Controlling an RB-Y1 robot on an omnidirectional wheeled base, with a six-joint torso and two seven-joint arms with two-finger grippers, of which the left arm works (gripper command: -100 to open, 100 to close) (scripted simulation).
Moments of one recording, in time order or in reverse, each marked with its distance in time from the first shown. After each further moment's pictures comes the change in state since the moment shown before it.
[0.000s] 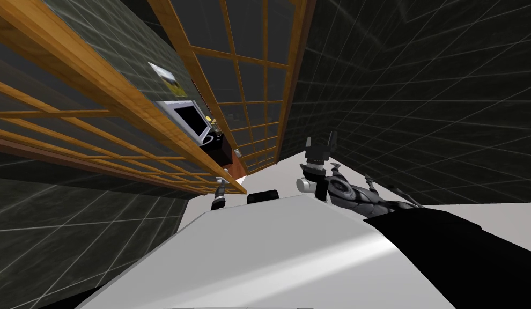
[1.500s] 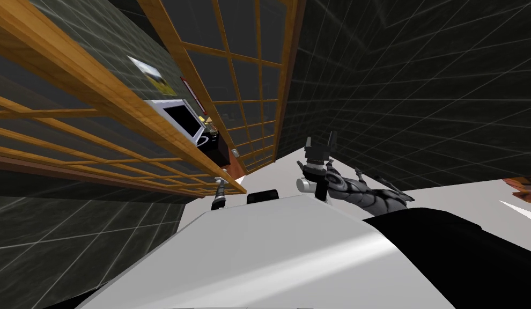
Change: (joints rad) arm 0.030 -0.022 -0.006 -0.080 -0.001 0.043 0.143
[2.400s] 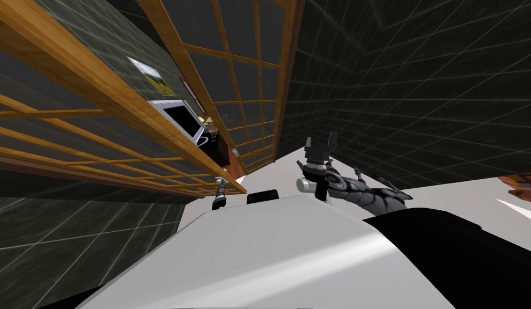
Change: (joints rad) arm -0.033 0.010 0.005 0.061 0.004 -0.021 0.016
